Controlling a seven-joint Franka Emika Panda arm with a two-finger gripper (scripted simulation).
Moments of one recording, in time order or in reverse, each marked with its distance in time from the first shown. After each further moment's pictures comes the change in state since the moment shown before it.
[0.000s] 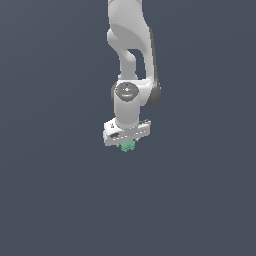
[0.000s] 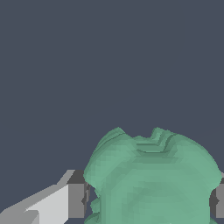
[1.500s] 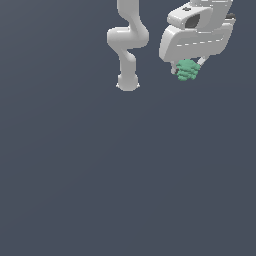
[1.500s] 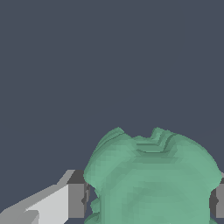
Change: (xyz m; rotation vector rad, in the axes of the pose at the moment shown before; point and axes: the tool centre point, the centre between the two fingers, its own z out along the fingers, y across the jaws) arm -0.023 -0.206 -0.307 -0.002 0.001 -0.003
